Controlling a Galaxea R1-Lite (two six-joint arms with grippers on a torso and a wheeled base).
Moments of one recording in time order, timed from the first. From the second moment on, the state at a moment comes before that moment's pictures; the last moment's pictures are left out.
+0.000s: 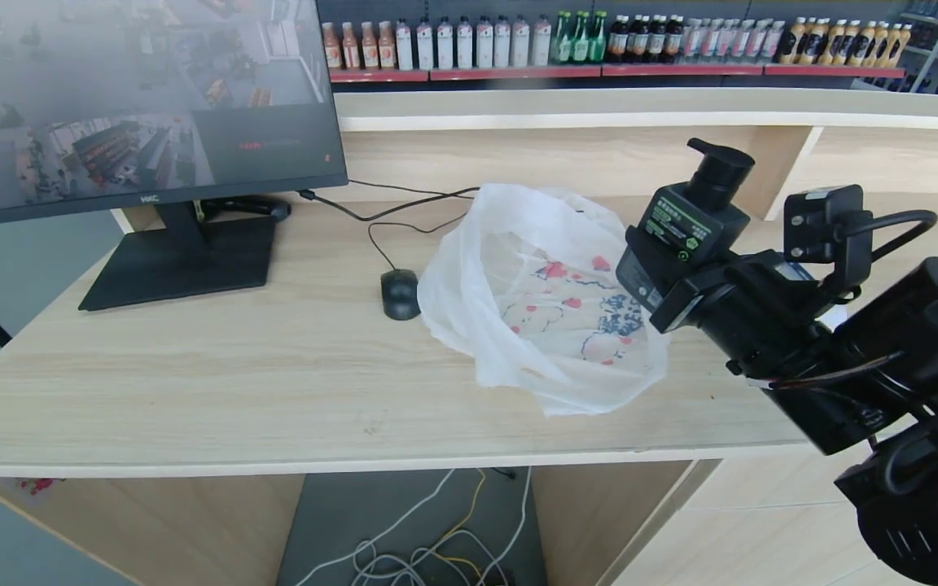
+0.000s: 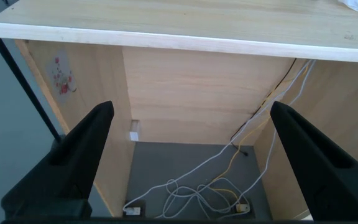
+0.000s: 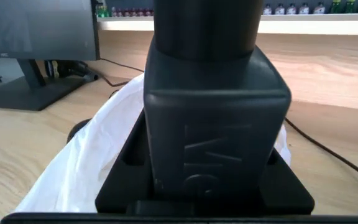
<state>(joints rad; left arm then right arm) 0.00 0.00 0.00 0.00 0.00 0.00 0.49 1.78 -0.60 -1.57 -0.03 -0.06</state>
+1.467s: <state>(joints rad) 0.00 0.00 0.00 0.00 0.00 0.00 0.58 2.00 -0.95 -1.39 -0.04 -0.16</state>
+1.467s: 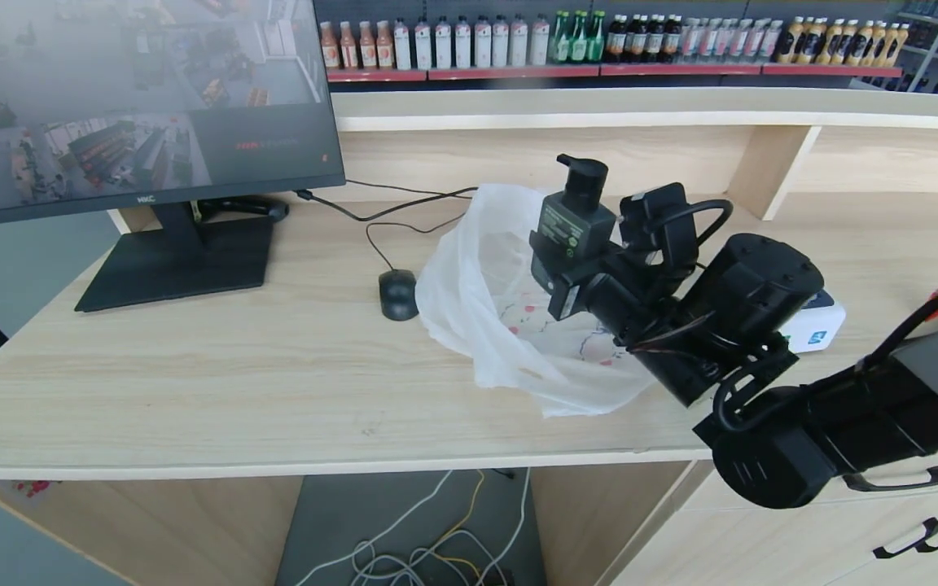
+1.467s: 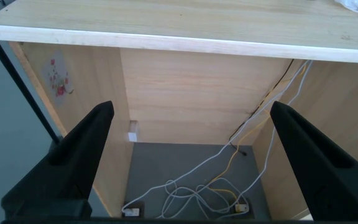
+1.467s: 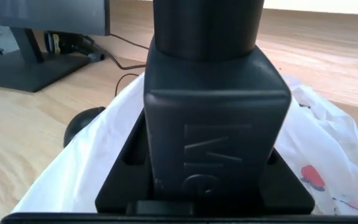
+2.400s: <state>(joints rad) 0.00 0.00 0.00 0.00 0.00 0.00 0.55 2.22 -1.20 -1.32 -0.04 -0.22</state>
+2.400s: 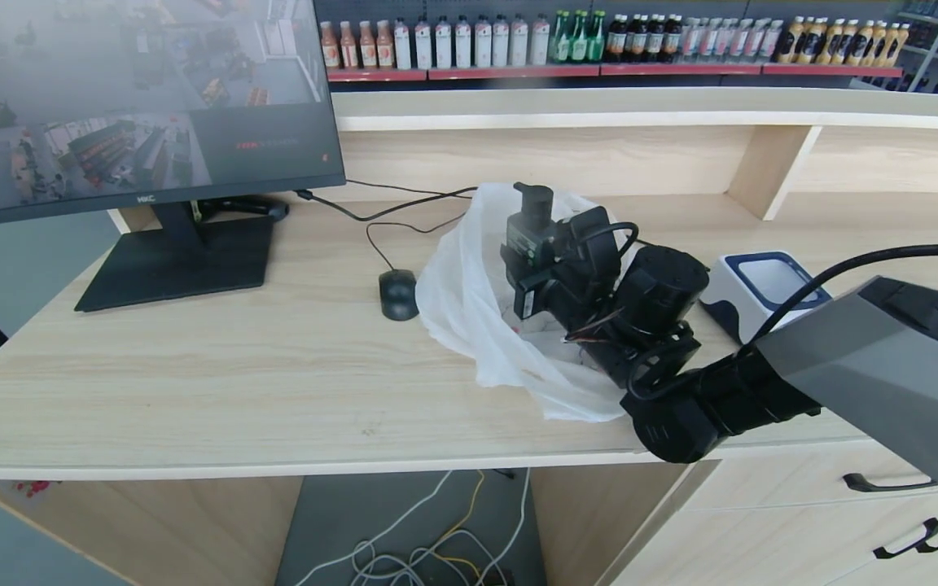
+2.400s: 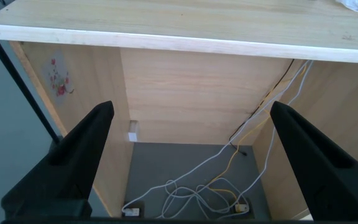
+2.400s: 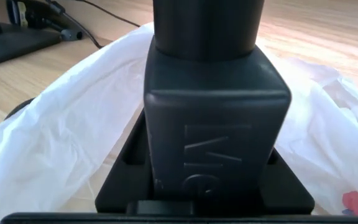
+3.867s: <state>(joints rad) 0.00 0.00 0.00 0.00 0.00 0.00 0.56 2.26 -1.20 -1.33 -0.04 -0.21</state>
